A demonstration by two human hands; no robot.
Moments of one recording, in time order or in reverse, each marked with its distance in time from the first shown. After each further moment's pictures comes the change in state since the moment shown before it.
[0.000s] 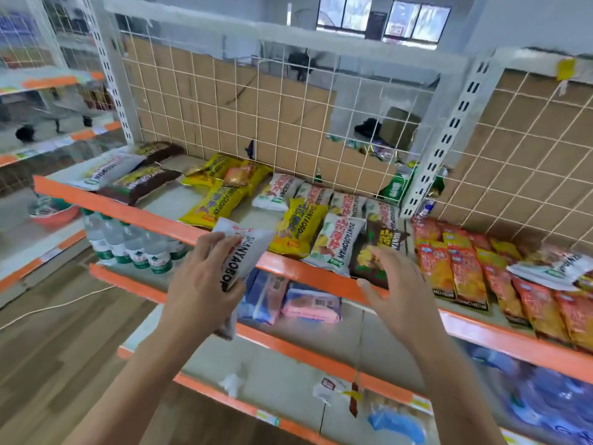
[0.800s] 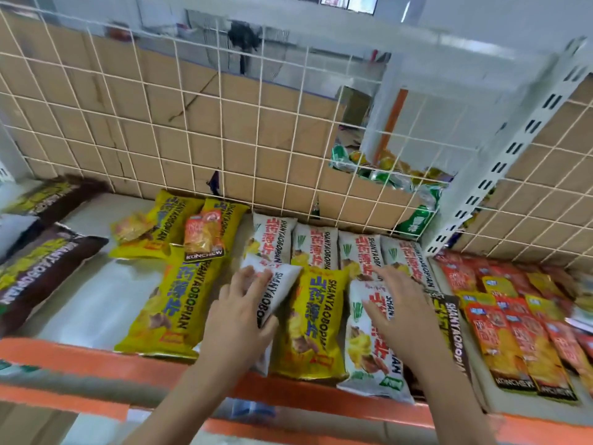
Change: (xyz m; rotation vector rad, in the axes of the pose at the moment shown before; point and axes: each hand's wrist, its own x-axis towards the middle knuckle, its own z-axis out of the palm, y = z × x) left_hand 0.193 -0.080 0.129 0.039 -0.327 0.158; right_hand 0.172 -0.002 0.082 -0.094 -0.090 0.273
